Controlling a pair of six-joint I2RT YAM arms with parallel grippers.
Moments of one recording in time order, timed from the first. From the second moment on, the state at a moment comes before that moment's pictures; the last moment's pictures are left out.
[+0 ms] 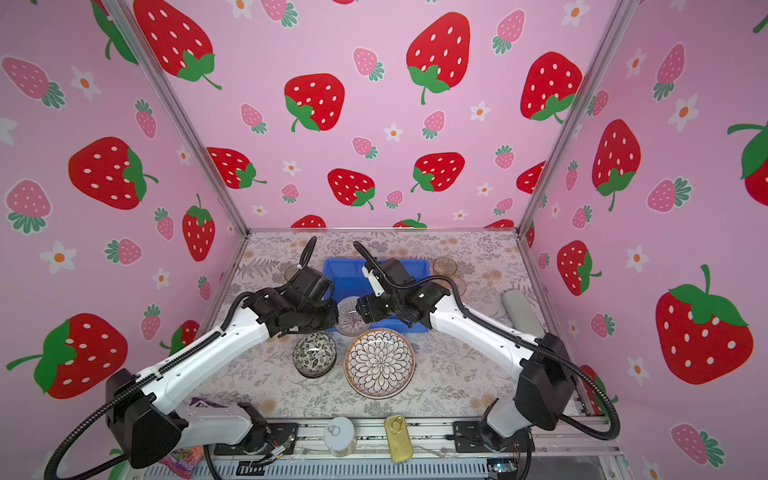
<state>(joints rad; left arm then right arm) -0.66 1.32 1.16 -0.90 -0.03 -0.80 0.94 1.52 1.29 -0.57 -0.07 0.31</state>
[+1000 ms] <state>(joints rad) -0.67 1.33 1.19 -0.88 -0.04 -0.78 0.93 1.55 1.30 -0.62 -0.01 0.32</state>
